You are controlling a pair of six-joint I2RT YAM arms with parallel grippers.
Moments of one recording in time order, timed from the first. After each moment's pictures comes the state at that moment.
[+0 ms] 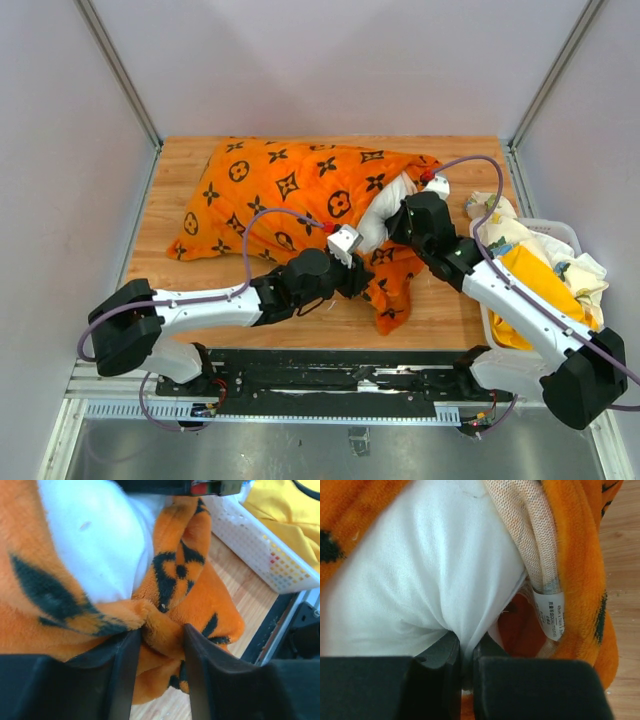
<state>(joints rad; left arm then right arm) -1.10 1.38 0.75 0.38 -0.17 -0.30 0.60 1.14 0.91 -0.28 0.32 0.61</state>
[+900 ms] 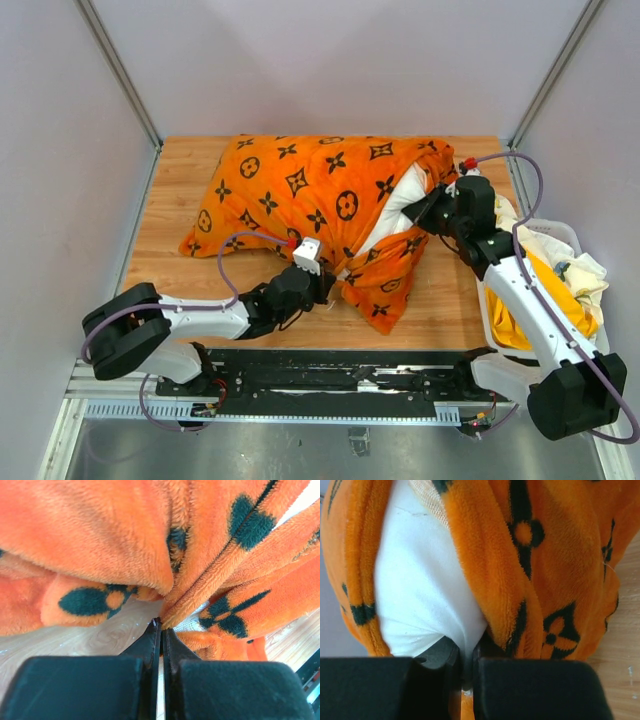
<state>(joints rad) -1.05 1.37 0.47 0.54 -0.39 -0.48 0.30 1.09 0.94 -0.30 -0.06 0.70</state>
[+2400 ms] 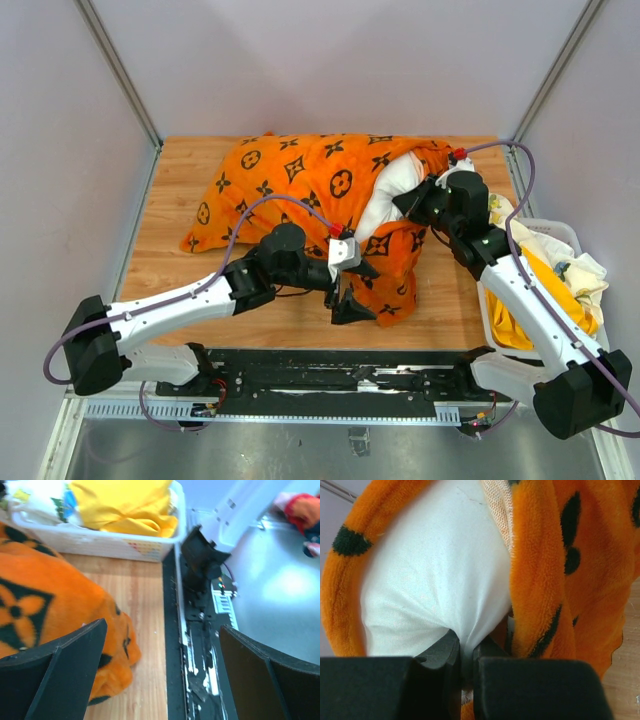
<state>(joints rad) -1.01 1.21 0.87 0.15 0.65 0.01 0.37 1.10 0.99 -0.24 -0.03 0.65</state>
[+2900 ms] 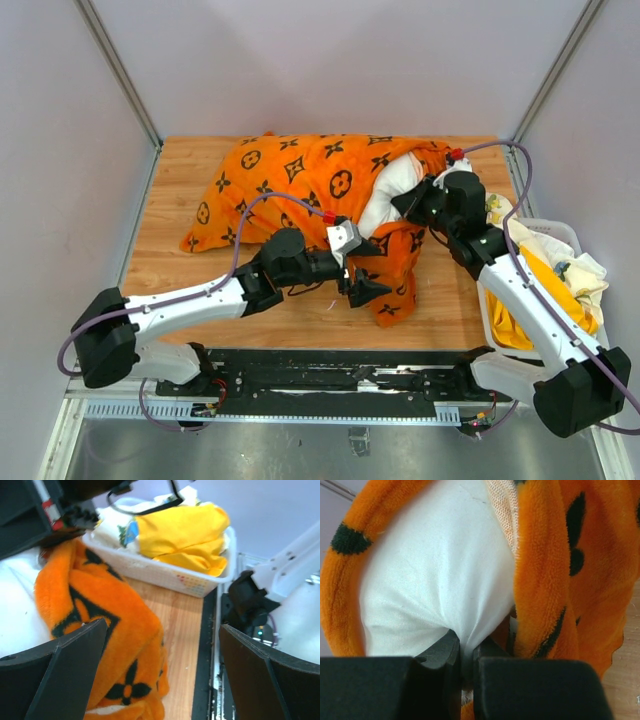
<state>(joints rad) -1.02 1.27 0.82 0.47 0.37 -0.12 0.38 1.11 0.99 -0.24 -0.03 0.65</state>
